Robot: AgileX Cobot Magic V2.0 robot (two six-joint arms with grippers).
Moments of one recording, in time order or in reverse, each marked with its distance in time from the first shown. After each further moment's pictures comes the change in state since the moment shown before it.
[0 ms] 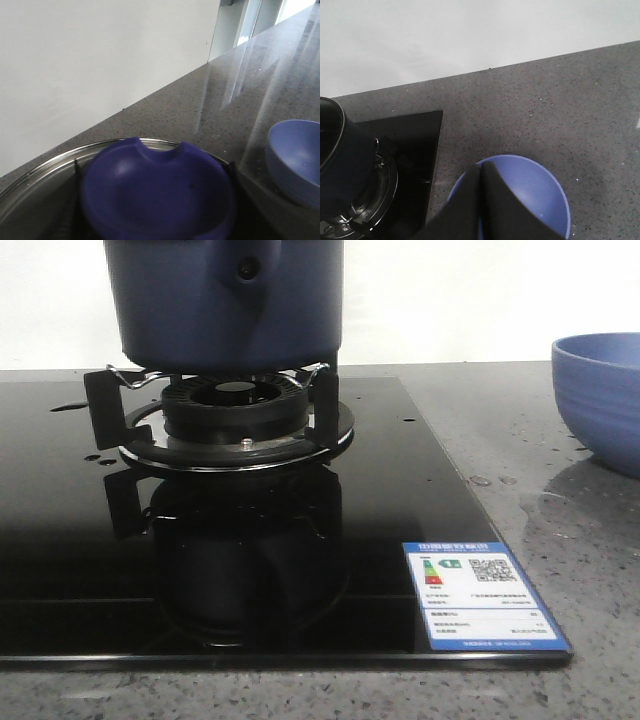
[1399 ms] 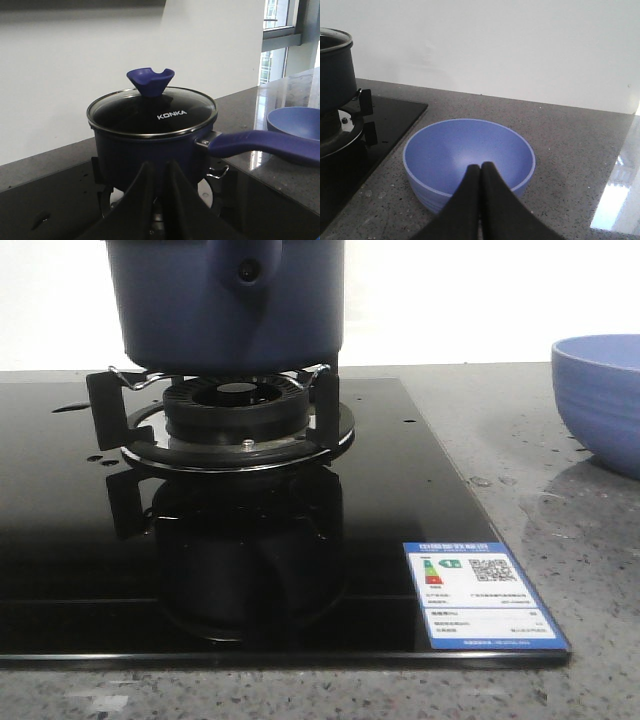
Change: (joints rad) left arm 0.091 -1.045 0.770 0.039 -0.244 -0.083; right arm 0.100 -0.815 0.831 -0.030 -0.434 -0.324
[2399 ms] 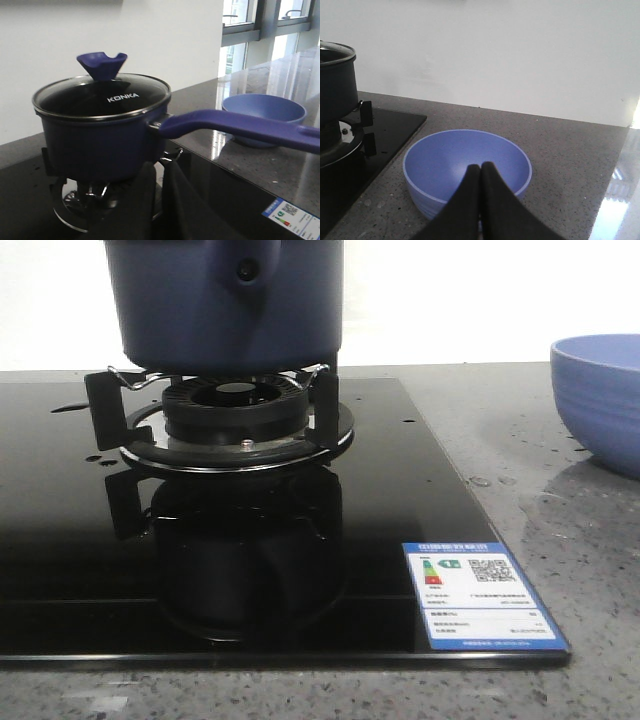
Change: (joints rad) left arm -0.153 -0.020 0.049 -0.014 -0.014 0.000; right arm 0.000 -0.040 0.006 0.000 -0.010 -0.004
